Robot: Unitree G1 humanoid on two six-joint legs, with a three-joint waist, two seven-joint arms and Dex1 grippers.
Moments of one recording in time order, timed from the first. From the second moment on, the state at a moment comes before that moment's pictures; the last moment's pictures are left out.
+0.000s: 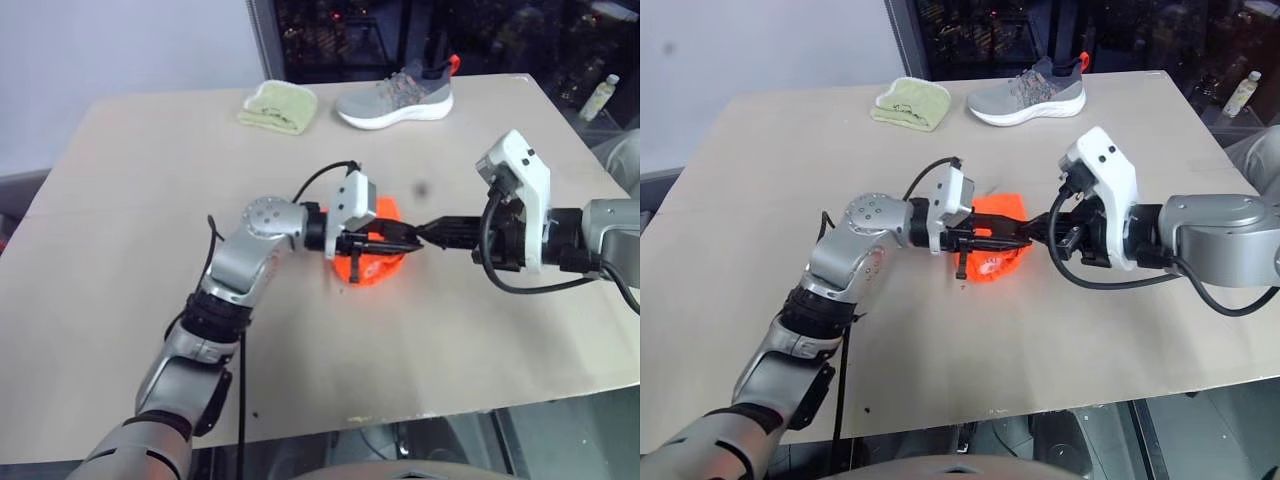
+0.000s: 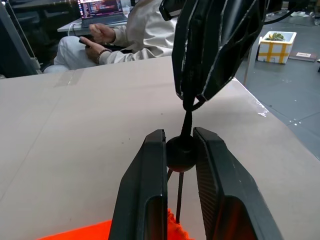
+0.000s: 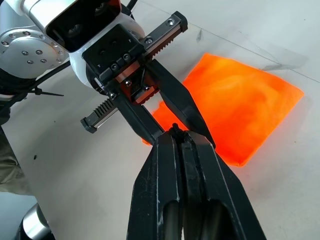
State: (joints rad) left arm -0.71 0.41 -0.28 -0.04 -0.37 0.33 -1.16; right arm -0.75 -1.09 0.05 -0.51 1.80 1.17 -0.10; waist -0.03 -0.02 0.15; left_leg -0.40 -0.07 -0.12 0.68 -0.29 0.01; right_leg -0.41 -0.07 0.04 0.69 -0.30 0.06
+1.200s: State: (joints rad) left arm -0.63 0.52 -0.34 0.11 -0.12 0.17 -1.16; right arm -0.61 -1.04 -0.20 -0.42 1.95 0.97 -0.21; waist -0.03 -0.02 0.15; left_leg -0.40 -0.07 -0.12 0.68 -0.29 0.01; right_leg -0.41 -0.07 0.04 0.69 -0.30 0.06
